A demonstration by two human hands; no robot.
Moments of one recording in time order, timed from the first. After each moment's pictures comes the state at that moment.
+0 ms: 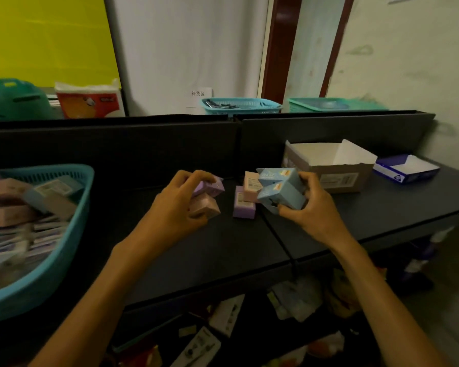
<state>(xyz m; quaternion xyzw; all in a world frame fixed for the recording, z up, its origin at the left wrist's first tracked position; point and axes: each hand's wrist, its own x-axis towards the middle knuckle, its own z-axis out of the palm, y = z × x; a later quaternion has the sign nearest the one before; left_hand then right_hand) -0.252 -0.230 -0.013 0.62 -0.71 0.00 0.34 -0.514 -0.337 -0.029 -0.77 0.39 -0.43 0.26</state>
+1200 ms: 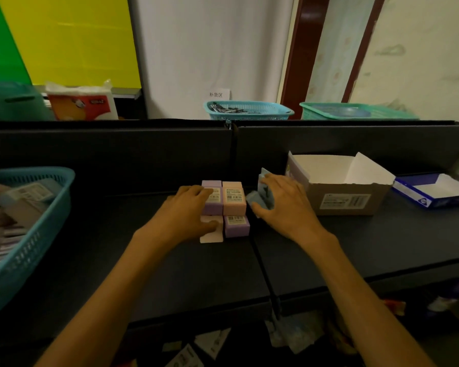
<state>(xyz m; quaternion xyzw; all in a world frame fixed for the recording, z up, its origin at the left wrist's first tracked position) -0.291 -0.326 -0.024 0.75 -0.65 0.00 0.11 -0.495 -0.425 -0.024 -0.88 0.39 -0.26 0.04</state>
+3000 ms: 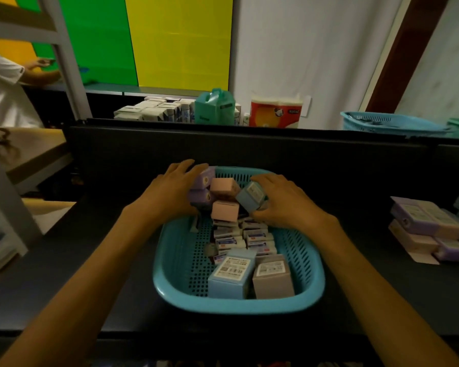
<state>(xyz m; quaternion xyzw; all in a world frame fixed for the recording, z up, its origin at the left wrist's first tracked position) 0.115 -0.093 0.002 0.81 -0.57 0.05 0.09 -0.090 -0.225 0.000 -0.95 0.29 -0.11 0.05</state>
